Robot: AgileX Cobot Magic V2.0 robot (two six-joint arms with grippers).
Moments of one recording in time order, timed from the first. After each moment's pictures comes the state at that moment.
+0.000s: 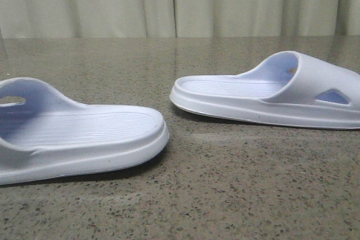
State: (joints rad) left arm -0.12 0.00 0.00 -0.04 0.06 0.05; right arm 0.10 -0.01 0.01 -0.01 0.04 0.09
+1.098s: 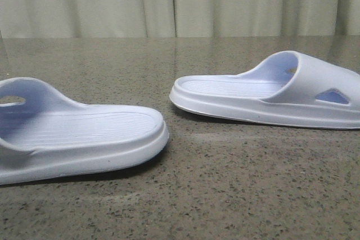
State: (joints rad) left arm -0.12 0.18 -0.42 -0.40 0.39 0.05; right arm 0.10 0.14 -0.44 -0.03 0.37 0.09
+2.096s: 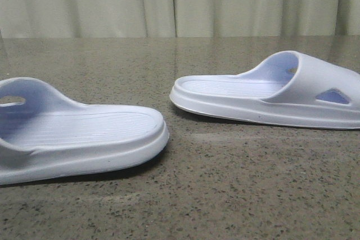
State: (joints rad) left arm -0.12 0.26 -0.43 -0.45 0.53 -0.15; right arm 0.10 0.22 -0.48 0.03 0.41 0.09
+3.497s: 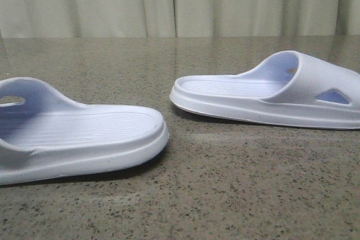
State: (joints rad) left arm -0.12 0.51 -0.22 -0.66 0.38 -0.52; right arm 0.10 0.22 -0.48 0.03 0.41 0.09
